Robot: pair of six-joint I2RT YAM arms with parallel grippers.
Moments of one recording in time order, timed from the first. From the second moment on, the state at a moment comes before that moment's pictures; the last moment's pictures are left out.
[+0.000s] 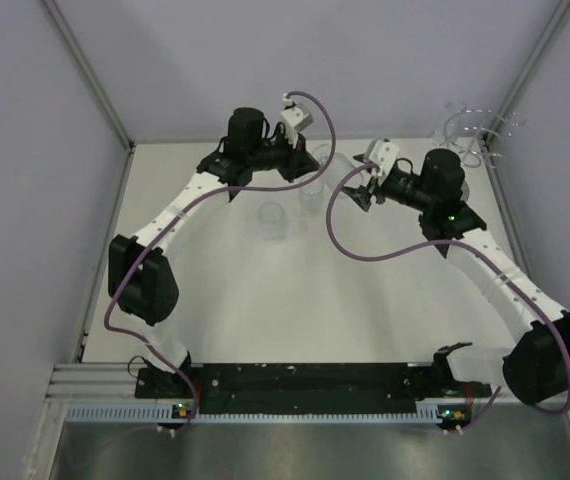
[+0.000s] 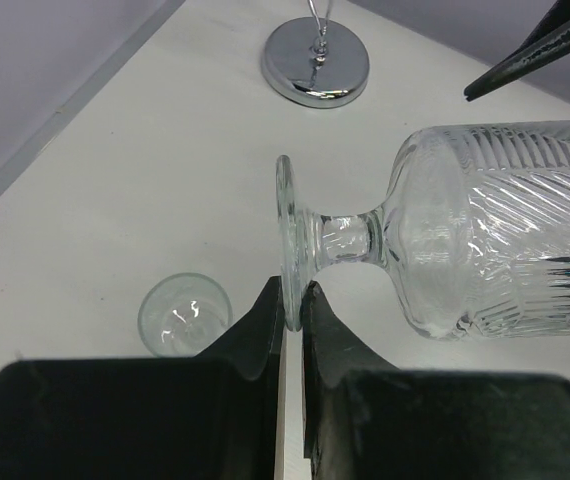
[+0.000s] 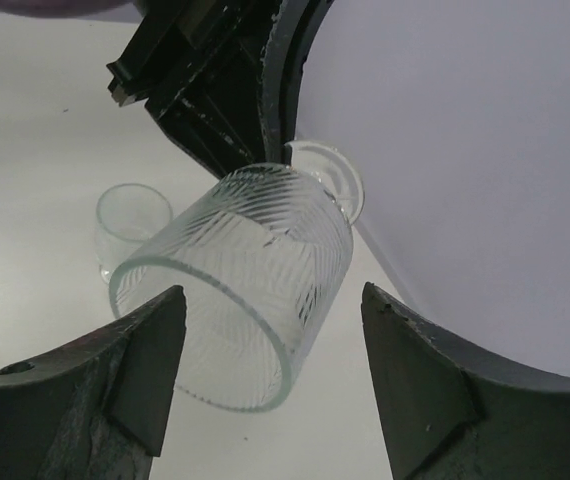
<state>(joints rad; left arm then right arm) -0.47 1.79 1.66 -0.21 0.64 0.10 0.33 1.24 1.06 0.07 -0.67 -0.49</state>
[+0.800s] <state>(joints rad) -0.45 1.79 1.65 -0.23 0.60 0.02 0.38 1.40 1.16 0.05 -0.41 -0.44</state>
